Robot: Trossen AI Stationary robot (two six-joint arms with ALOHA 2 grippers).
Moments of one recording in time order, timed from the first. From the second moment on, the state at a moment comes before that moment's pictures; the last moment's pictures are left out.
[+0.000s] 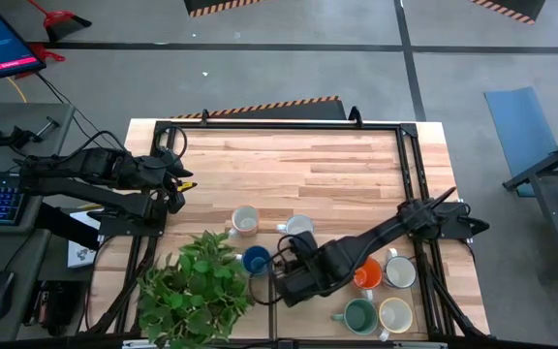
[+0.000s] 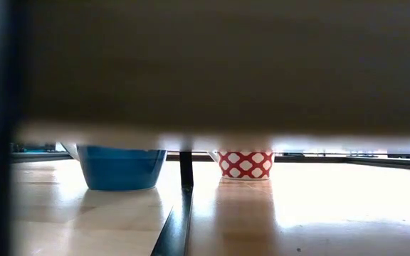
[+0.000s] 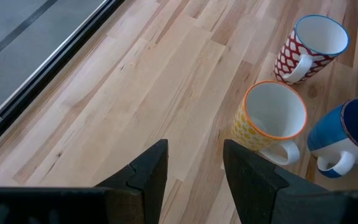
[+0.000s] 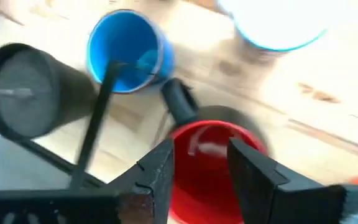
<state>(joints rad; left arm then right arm) -0.09 0.71 0.97 -1.10 -0.38 -0.42 0.52 2.19 2.36 -1.50 0.28 1.66</state>
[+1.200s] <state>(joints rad) -0.09 0.80 0.97 -1.09 -0.38 -0.33 0.52 2.18 2.34 -1.35 0.32 0.73</state>
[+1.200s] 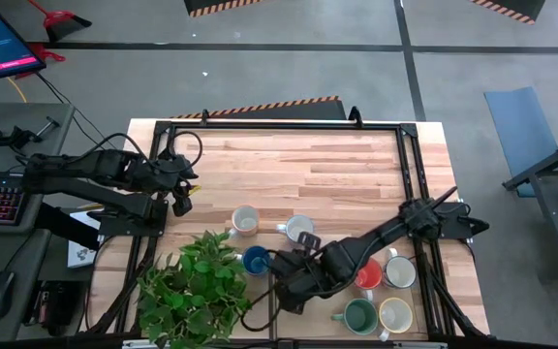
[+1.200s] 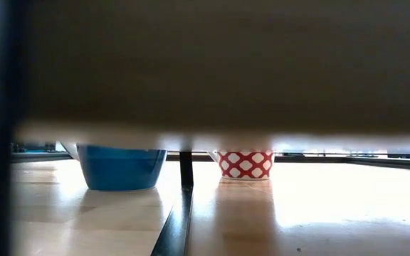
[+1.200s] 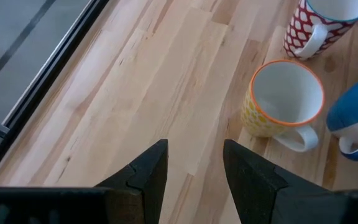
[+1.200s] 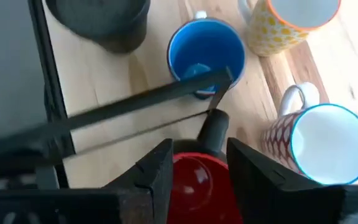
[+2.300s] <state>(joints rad) -0.09 0.78 0.97 -1.09 -0.35 -0.31 0.46 2.29 2.34 -1.30 0.09 0.42</state>
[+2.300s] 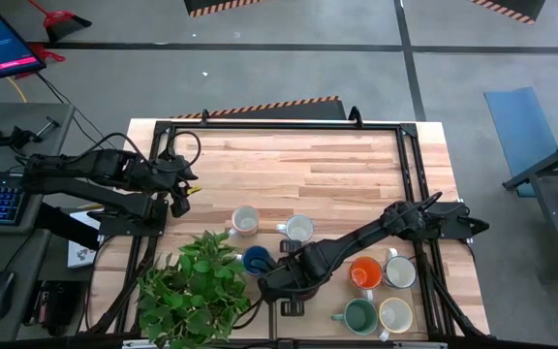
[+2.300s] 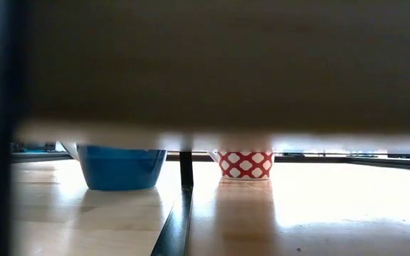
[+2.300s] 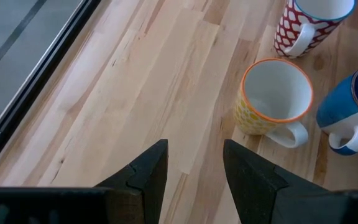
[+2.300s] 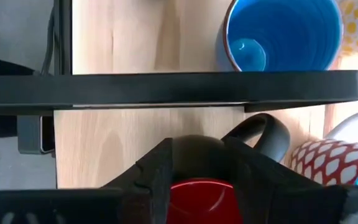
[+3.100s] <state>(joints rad) -0.09 0.79 0.97 -1.09 -0.35 -0.31 0.47 2.29 2.34 -1.45 -0.01 0.56</state>
